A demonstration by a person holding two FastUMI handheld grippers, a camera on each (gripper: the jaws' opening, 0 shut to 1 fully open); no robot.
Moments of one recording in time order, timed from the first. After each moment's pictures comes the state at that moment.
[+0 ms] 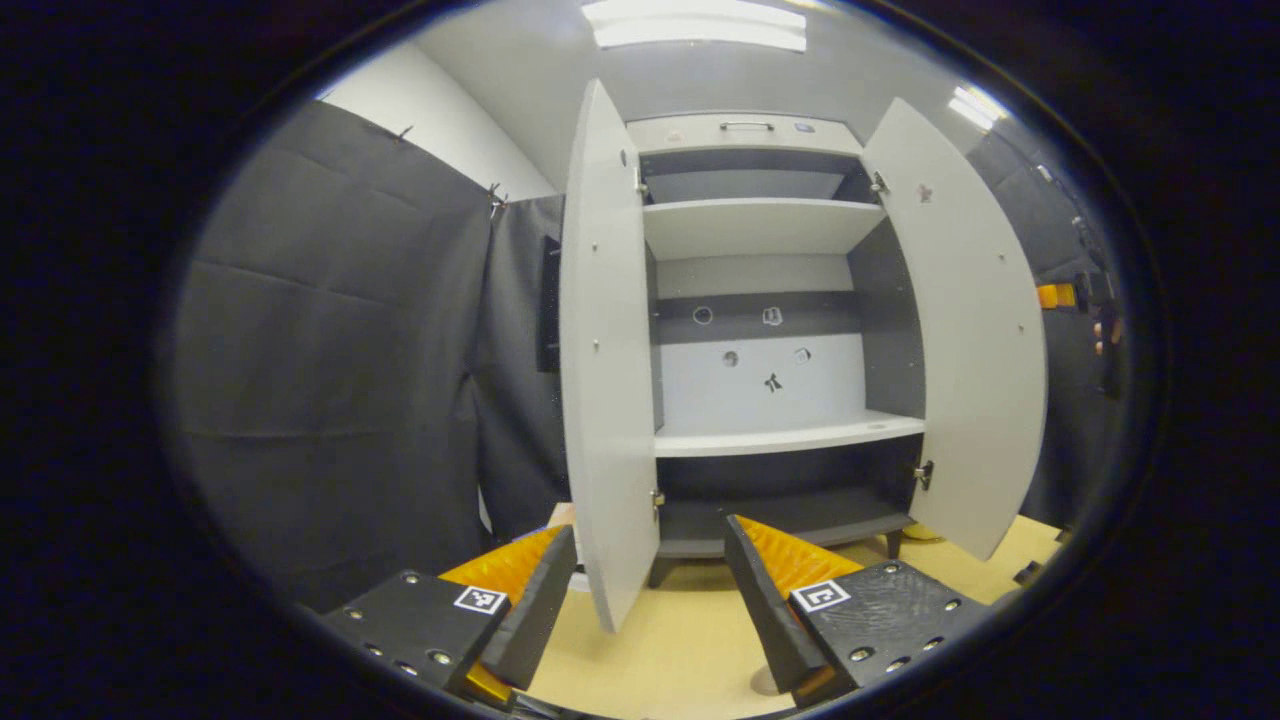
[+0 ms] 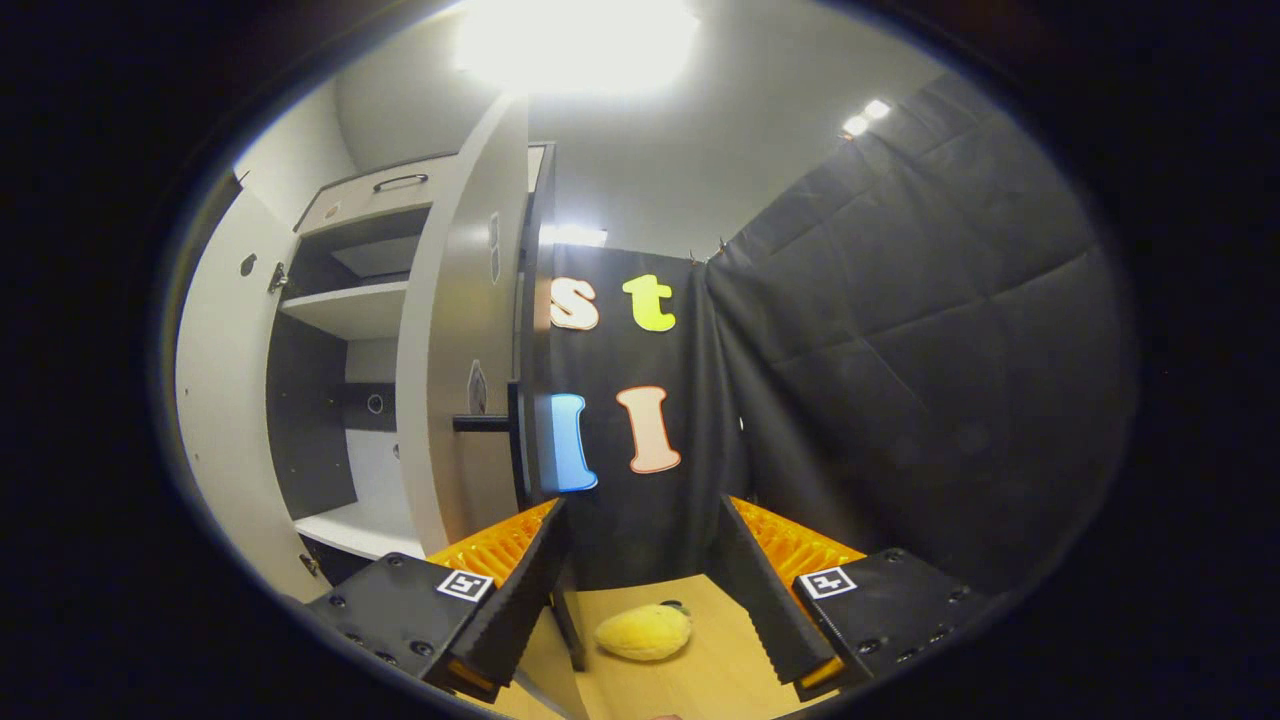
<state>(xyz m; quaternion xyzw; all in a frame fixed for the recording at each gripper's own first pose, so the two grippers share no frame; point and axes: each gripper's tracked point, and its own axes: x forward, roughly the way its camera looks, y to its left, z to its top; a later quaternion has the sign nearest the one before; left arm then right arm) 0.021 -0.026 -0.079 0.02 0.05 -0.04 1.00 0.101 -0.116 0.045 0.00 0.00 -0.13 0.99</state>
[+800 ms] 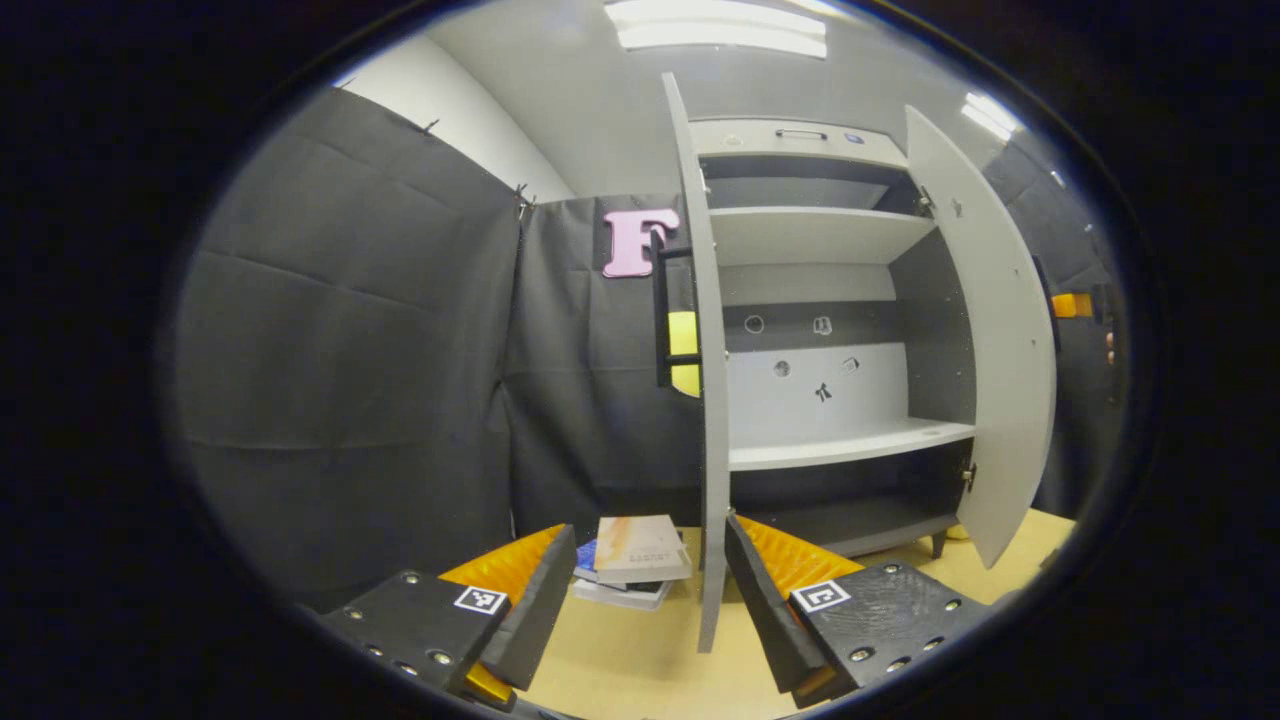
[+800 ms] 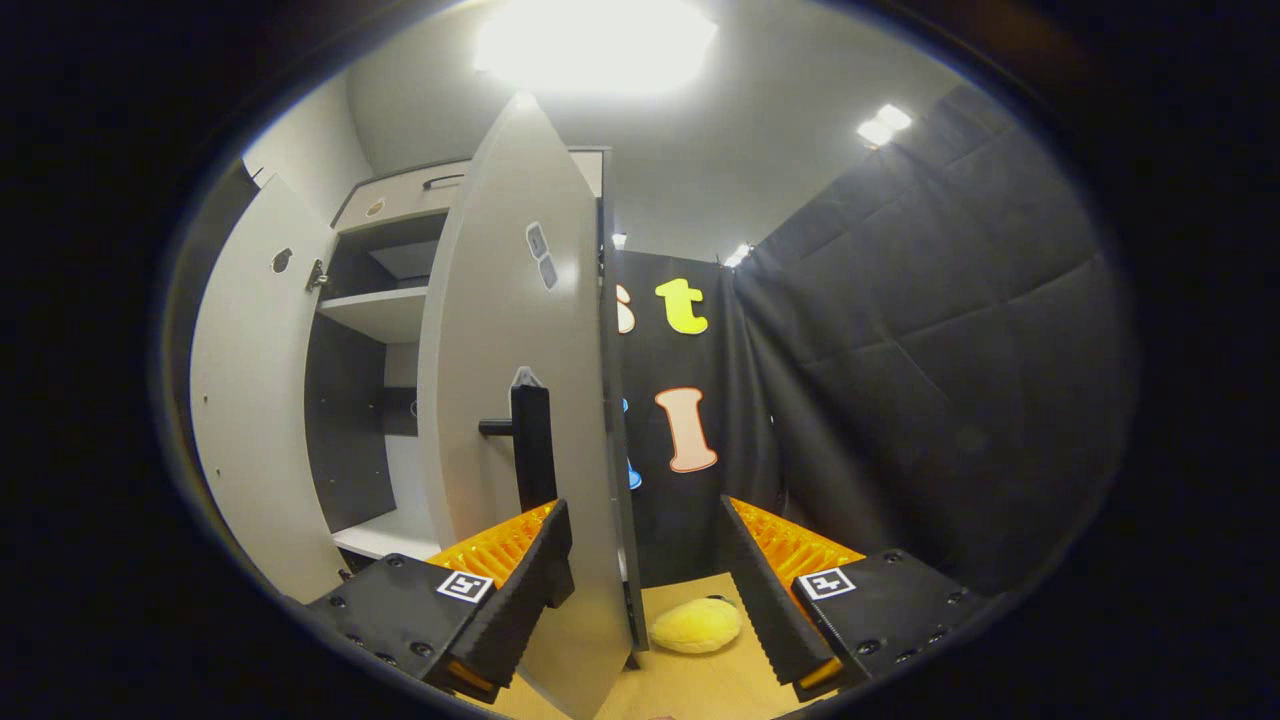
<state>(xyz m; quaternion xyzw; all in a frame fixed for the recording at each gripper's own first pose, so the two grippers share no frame) 0.052 0.067 -0.079 0.01 0.04 -0.03 1.00 0.100 -0.012 0.044 0.02 0.00 -0.10 0.99</state>
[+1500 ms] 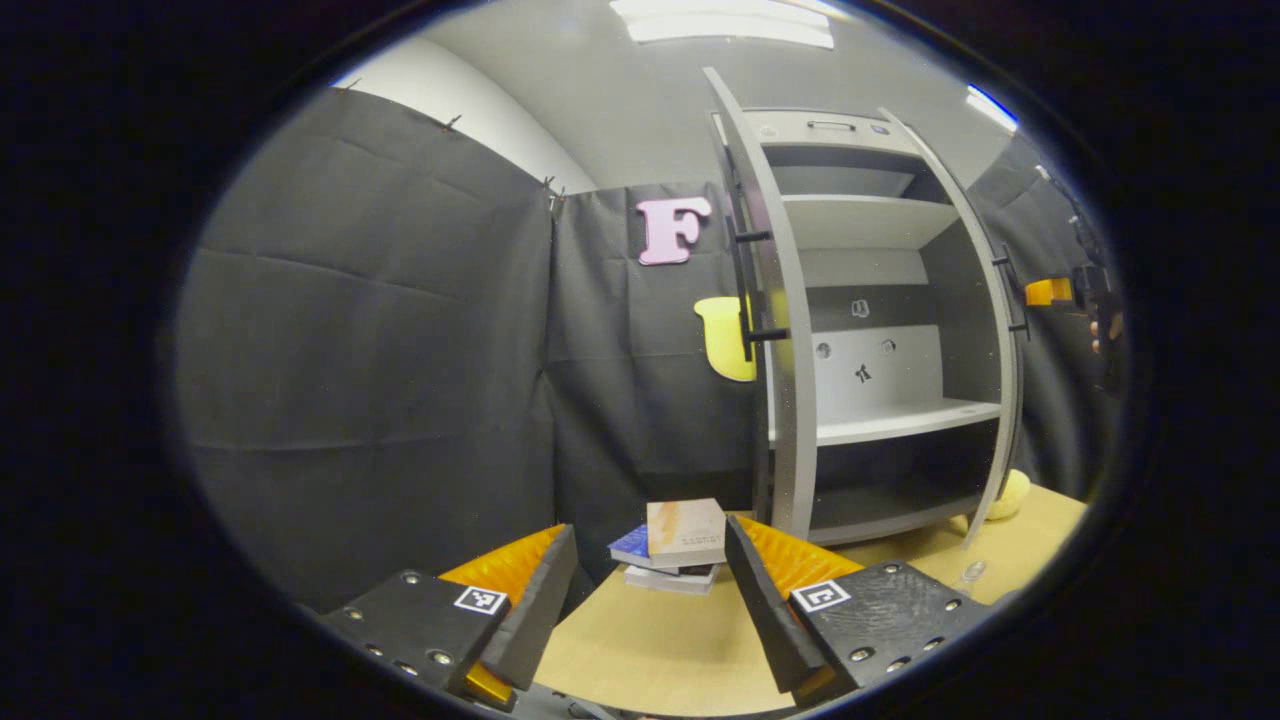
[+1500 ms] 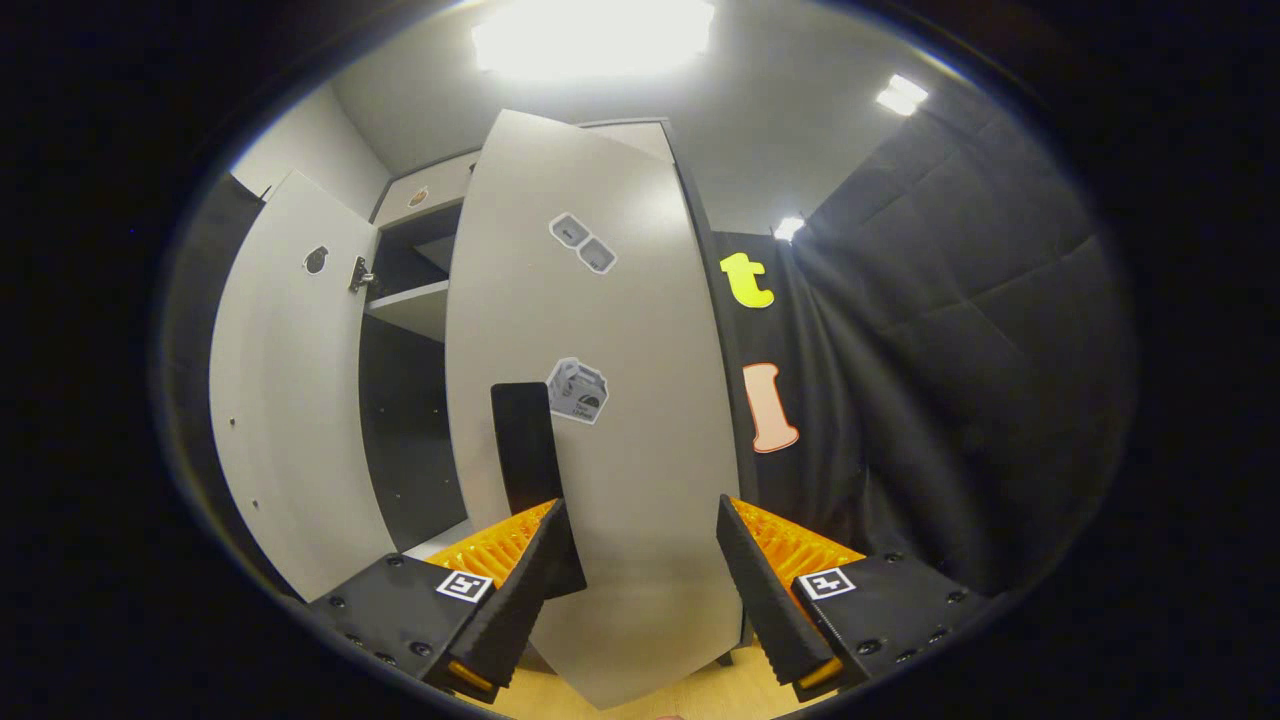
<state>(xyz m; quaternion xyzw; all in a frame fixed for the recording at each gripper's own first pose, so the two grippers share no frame) 0.036 0.129 -0.089 0.02 0.06 0.02 1.00 0.152 0.075 0.028 0.06 0.03 -0.02 1.00</state>
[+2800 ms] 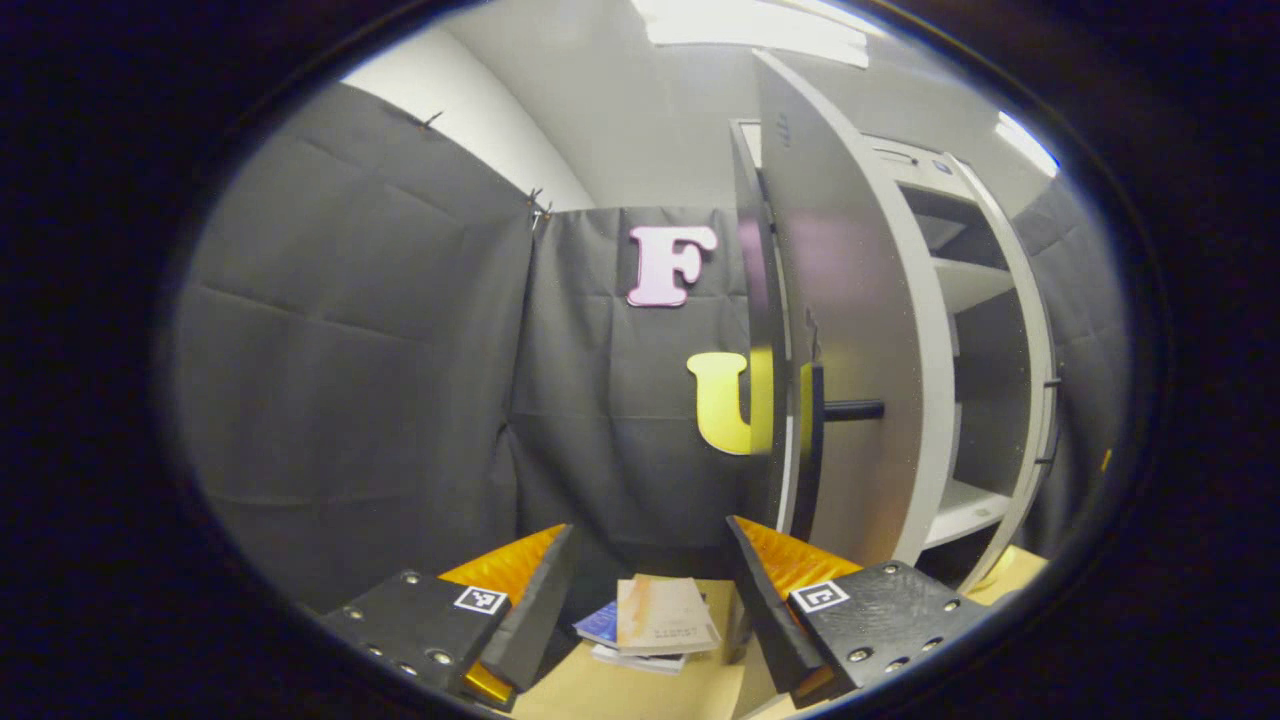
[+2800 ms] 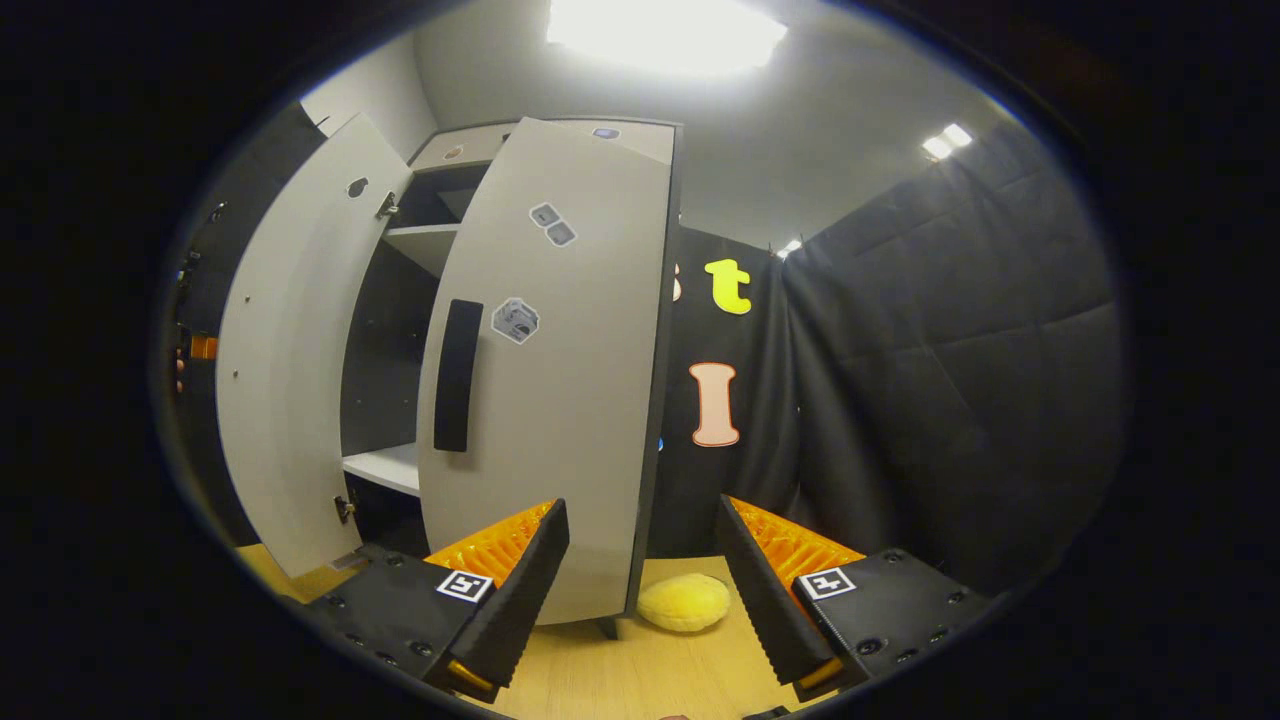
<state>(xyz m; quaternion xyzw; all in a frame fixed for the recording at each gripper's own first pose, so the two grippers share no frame) 0.203 0.115 0.040 0.01 0.03 0.00 1.00 0.069 -0.008 -0.006 -0.06 0.05 -0.05 1.00</state>
